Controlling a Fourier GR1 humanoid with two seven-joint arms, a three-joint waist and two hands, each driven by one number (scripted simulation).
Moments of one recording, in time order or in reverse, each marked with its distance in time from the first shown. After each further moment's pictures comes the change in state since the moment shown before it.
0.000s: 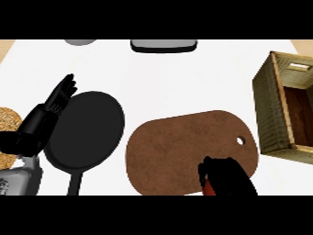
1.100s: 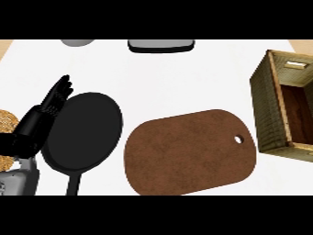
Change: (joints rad) left arm 0.014 0.001 0.019 -0.006 -0.004 0.000 -0.002; right arm 0.433 0.046 0.164 -0.566 -0.086 -0.251 -0.046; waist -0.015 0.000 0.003
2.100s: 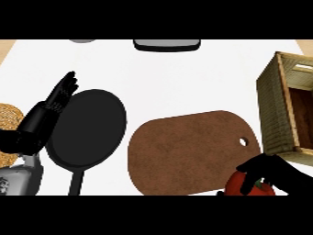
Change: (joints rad) left arm -0.030 -0.008 -0.020 -0.011 -0.005 -0.009 0.012; right arm -0.342 0.156 -0.242 -0.025 0.037 0.039 0.283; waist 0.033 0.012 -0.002
